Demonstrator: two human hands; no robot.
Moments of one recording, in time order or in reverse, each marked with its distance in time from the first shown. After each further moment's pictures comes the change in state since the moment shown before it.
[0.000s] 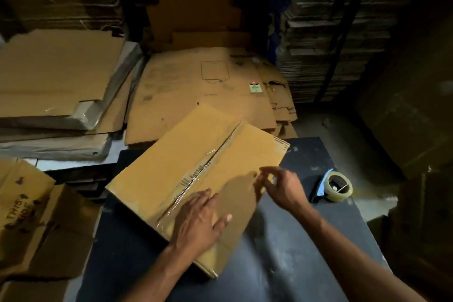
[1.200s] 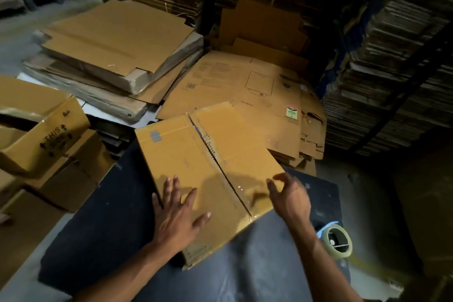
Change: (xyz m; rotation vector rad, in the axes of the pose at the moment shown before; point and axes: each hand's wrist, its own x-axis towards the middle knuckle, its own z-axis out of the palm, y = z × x) left_hand -0.023 0.020 0.026 -0.009 0.099 -0.537; right_hand 0.032 -0.018 -0.038 -0.255 -0.048 -0.023
